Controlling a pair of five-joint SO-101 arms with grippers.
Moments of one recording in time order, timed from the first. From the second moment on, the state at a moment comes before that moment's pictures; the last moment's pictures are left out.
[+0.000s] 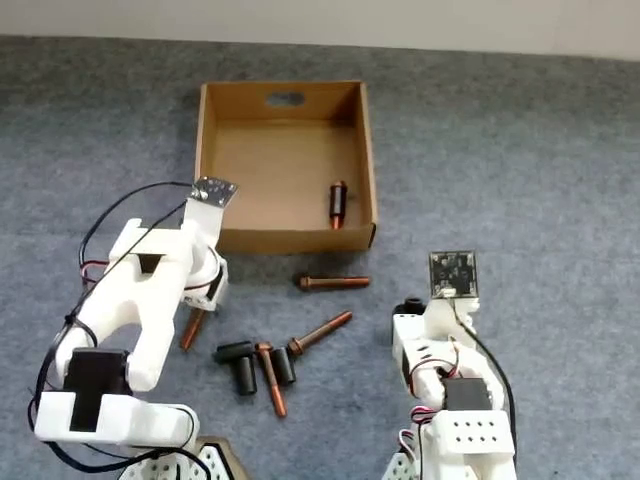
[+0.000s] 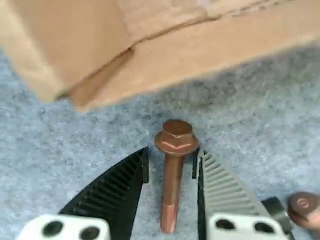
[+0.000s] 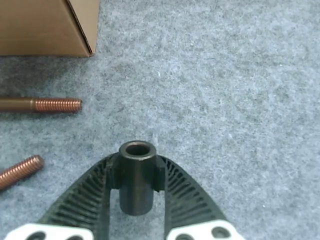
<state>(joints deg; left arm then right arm) -4.2 -2.0 41.0 58.0 -14.2 -7.7 -78.9 95.4 37.4 2.7</state>
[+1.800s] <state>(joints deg) 11.7 -76.1 45.5 42.2 6.1 -46.2 -78.9 84.2 3.4 2.7</state>
